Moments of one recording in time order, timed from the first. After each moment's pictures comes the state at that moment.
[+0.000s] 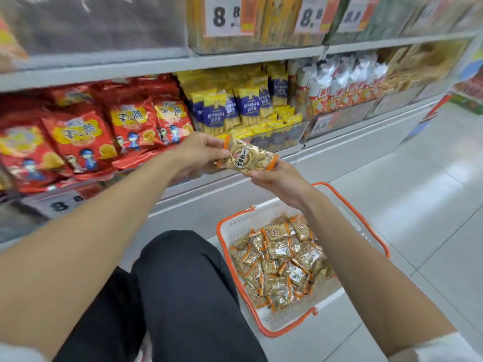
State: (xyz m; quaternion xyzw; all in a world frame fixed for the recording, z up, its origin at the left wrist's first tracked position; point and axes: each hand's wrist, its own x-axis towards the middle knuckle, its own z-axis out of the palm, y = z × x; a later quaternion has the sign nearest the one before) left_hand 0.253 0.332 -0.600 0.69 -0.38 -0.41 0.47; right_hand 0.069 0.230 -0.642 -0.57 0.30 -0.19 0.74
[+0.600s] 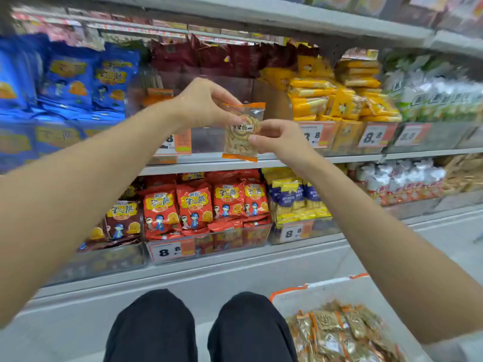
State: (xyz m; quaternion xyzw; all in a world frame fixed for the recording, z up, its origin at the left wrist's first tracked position) left_hand 0.364 0.450 -0.365 0.74 -0.48 -0.08 0.46; right_hand 0.235 0.302 -0.425 -0.82 0.10 -0.30 0.47
